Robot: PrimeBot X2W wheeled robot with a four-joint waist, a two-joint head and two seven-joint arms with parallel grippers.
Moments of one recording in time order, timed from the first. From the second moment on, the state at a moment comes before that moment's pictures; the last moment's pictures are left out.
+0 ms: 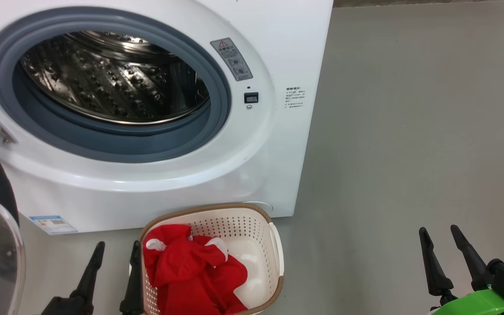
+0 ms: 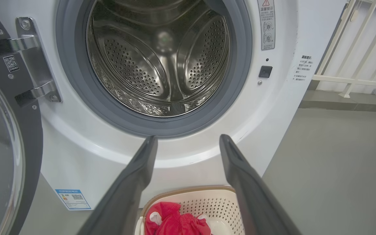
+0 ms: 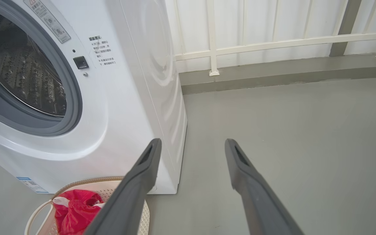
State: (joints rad) left arm 0.02 0.04 0.01 0.15 -0.19 -0.06 -0.26; right arm 0.06 -0.12 -0.05 0.23 0.37 0.12 -0.26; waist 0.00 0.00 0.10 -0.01
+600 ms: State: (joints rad) left arm 0.02 0.04 0.01 0.15 -0.19 -0.06 -0.26; right arm 0.06 -0.12 -0.05 0.23 0.37 0.12 -0.26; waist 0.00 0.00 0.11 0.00
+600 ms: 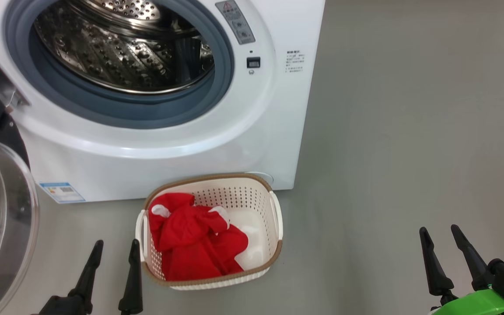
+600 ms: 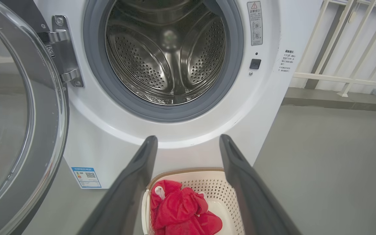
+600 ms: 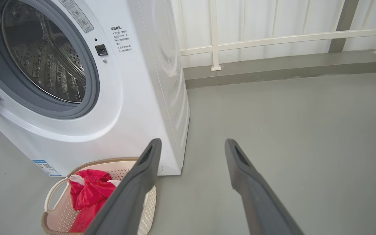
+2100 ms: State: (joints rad) left arm 0.05 0.04 -0.07 0.15 -0.27 0.03 -0.26; right arm 0.08 -0.16 0.01 0.24 0.37 0.12 -0.26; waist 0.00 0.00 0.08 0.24
